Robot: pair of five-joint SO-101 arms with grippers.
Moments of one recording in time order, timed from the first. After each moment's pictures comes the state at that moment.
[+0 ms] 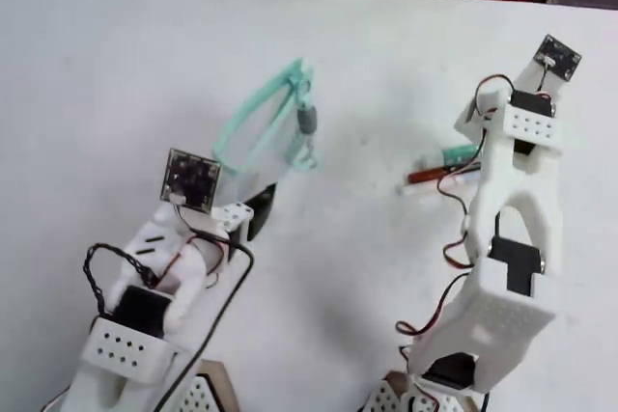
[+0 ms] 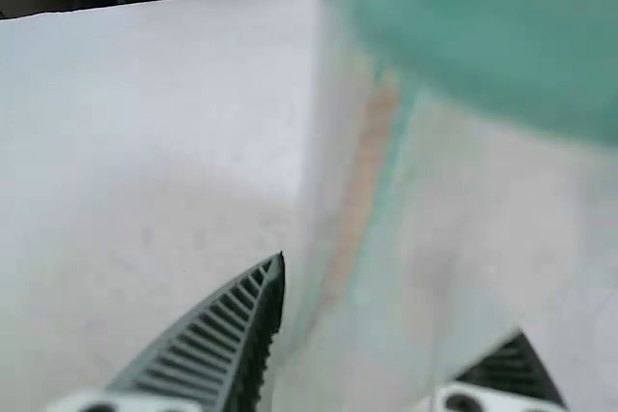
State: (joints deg) left arm 12.4 -75.7 81.8 33.5 0.3; right arm 14.1 18.1 -2.0 59.2 -16.7
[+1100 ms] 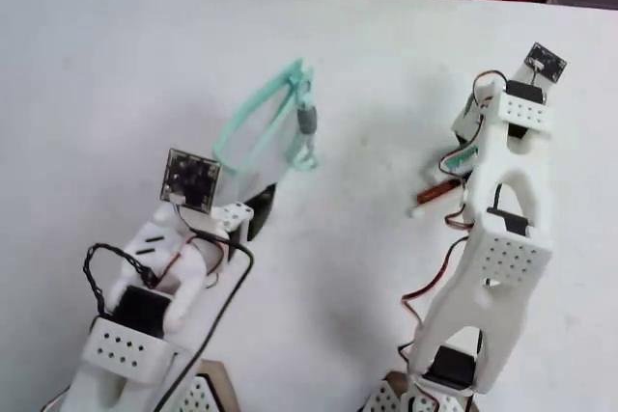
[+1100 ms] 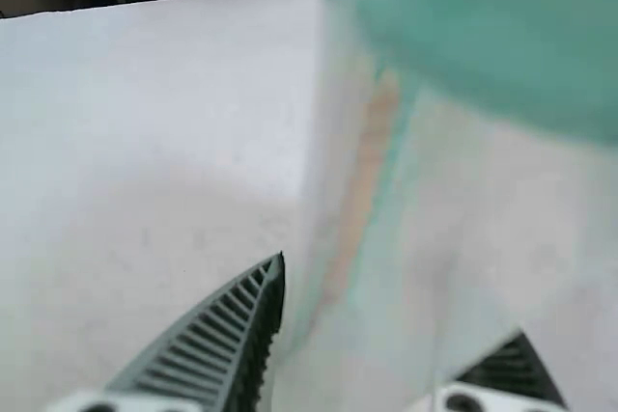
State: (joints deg) left arm 12.4 -75.7 81.8 33.5 0.5; right arm 14.6 40.5 -24.9 67.8 -17.0
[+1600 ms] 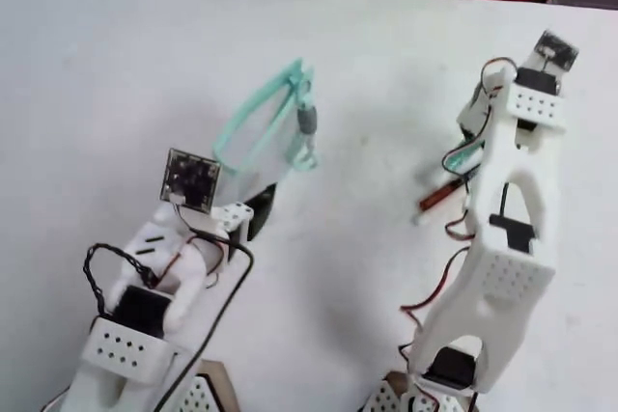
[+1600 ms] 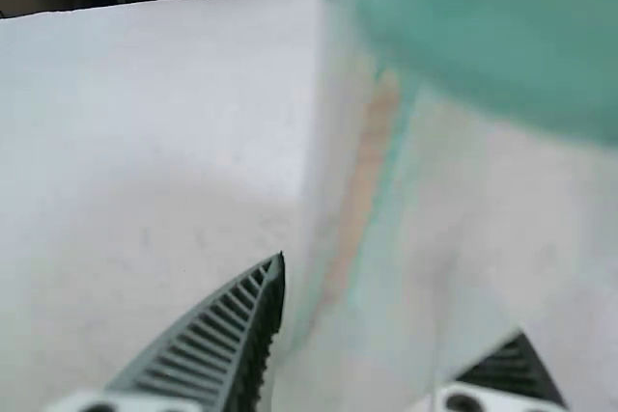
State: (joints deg) left arm 12.4 -75.7 81.8 33.5 0.5; right arm 14.5 29.8 -24.9 76.8 -17.0
